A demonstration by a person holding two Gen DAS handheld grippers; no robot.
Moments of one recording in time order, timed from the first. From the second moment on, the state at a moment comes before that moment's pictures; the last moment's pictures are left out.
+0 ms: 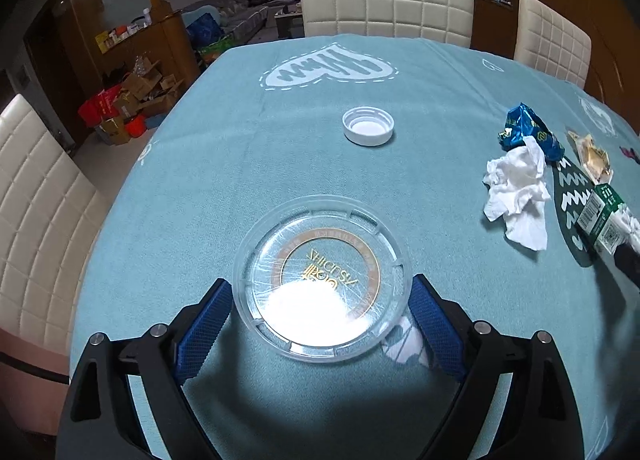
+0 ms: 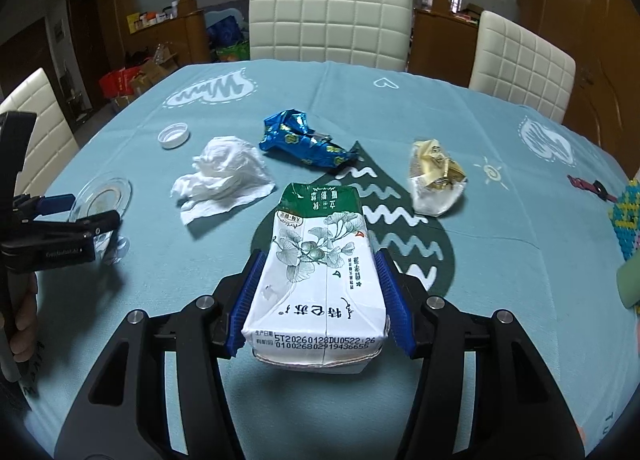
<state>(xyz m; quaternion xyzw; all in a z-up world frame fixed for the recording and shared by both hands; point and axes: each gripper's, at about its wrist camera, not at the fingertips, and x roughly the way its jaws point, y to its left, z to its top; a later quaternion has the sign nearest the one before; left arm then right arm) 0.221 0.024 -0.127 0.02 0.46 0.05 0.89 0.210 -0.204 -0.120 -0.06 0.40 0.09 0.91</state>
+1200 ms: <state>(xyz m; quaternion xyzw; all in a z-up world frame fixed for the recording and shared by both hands) 0.104 0.116 -0.075 0.02 0.39 0.11 0.91 0.132 -0.037 -0.090 -0.16 0.35 0.26 0.89</state>
